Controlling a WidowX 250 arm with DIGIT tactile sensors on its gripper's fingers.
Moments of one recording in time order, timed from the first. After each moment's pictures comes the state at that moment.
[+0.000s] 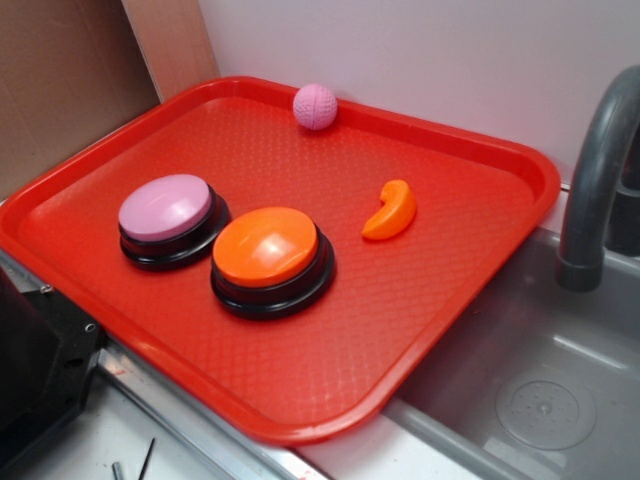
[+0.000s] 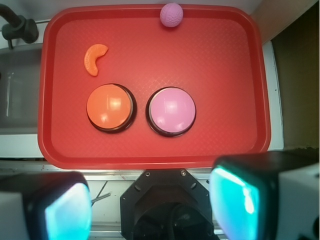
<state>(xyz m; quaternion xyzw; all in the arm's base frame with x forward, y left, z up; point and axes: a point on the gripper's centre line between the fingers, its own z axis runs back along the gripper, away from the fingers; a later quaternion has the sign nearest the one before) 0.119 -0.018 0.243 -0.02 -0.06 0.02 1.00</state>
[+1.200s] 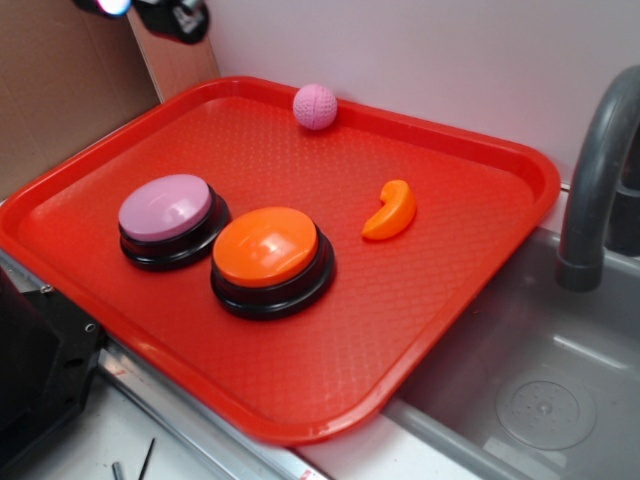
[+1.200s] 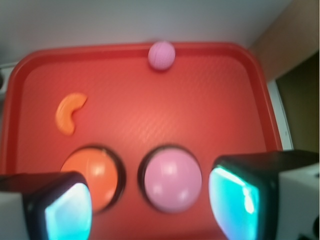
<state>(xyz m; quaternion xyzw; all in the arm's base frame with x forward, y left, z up) 0.211 -0.008 0.175 0.03 -0.13 0.05 0.99</state>
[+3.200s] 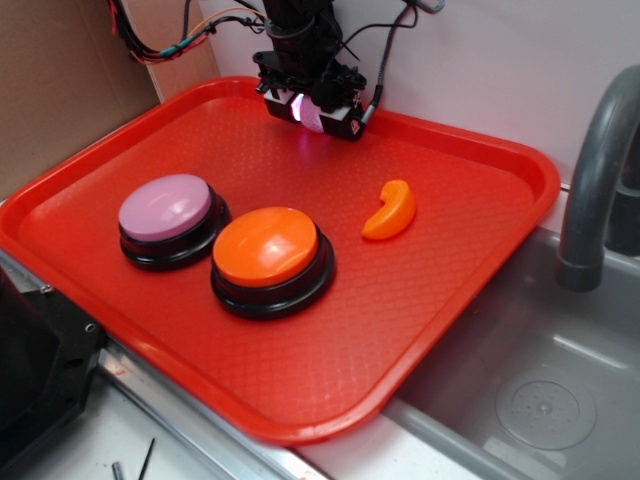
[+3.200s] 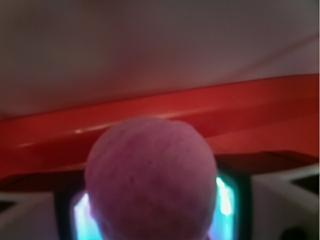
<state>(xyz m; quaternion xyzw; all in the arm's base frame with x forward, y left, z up) 0.346 0.047 0.019 0.06 -0.11 0.10 0.99</state>
